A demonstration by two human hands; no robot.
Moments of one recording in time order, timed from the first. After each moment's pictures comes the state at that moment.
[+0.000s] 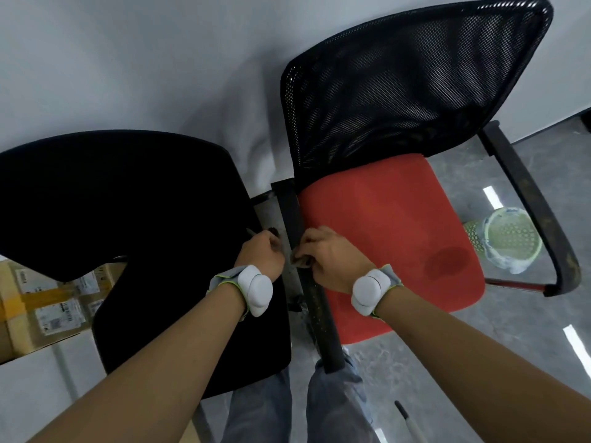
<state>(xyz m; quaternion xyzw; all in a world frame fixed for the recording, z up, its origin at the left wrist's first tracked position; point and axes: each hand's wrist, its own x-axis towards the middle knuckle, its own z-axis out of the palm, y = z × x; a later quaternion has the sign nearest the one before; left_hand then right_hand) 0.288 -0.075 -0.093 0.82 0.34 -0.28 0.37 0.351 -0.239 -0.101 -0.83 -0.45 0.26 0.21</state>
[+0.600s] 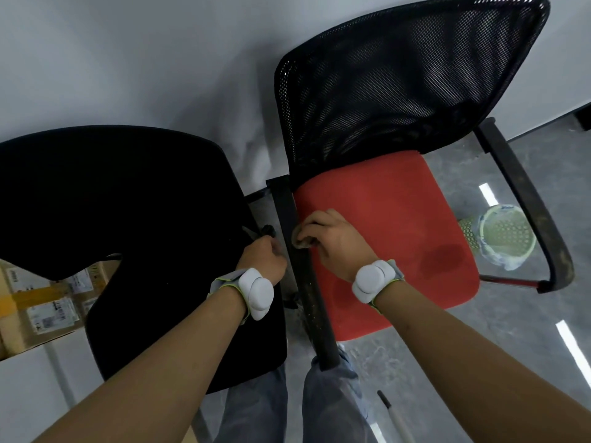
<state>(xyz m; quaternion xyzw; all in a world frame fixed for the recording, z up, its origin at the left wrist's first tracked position) 0.287 -0.089 -0.092 0.82 0.34 -0.32 0.35 0.366 -0.248 -0.106 -0.85 -0.41 0.19 0.27</state>
